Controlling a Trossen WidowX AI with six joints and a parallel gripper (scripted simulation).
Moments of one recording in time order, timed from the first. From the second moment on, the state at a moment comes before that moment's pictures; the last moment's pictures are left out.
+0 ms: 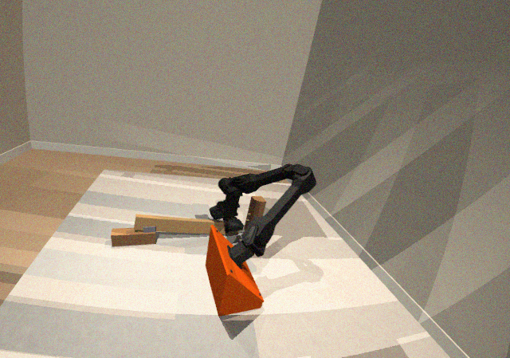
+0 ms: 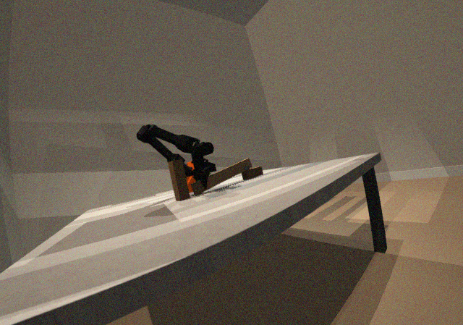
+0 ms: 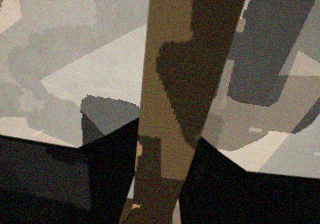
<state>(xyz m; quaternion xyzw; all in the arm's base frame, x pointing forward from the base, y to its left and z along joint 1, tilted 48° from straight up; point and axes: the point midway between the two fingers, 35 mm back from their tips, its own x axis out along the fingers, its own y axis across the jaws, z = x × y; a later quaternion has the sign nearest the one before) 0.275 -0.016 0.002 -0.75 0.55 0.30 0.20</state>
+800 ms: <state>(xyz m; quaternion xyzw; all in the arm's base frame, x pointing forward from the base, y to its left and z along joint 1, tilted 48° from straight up) 0.273 -0.014 0.005 -0.75 0.56 0.30 0.19</state>
